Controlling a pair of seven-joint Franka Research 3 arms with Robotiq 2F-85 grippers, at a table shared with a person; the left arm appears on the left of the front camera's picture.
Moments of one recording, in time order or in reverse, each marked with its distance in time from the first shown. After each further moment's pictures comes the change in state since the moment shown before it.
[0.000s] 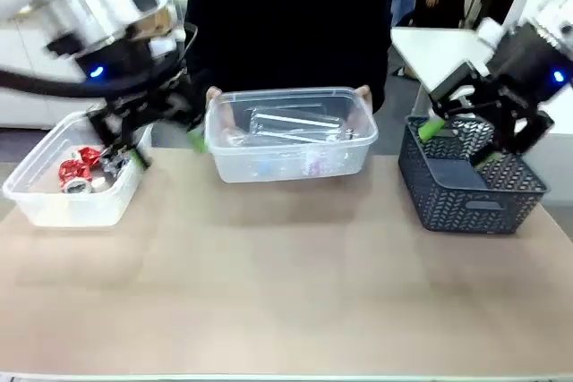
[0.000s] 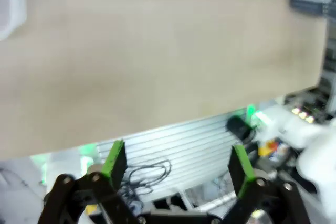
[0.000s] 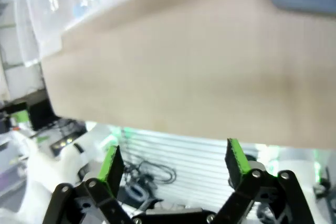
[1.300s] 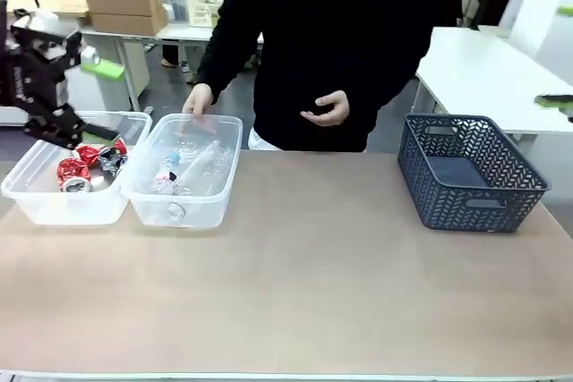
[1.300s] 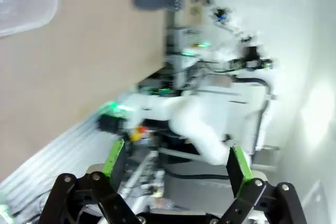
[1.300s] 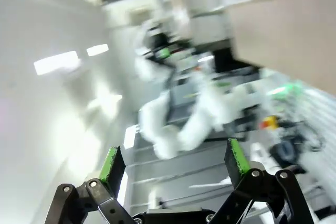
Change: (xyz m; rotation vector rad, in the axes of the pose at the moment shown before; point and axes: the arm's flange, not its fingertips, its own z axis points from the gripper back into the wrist) left arm -0.013 0.131 0.035 -0.898 -0.121 0.030; right arm 0.004 -0.098 0.073 1.022 0.219 -0.163
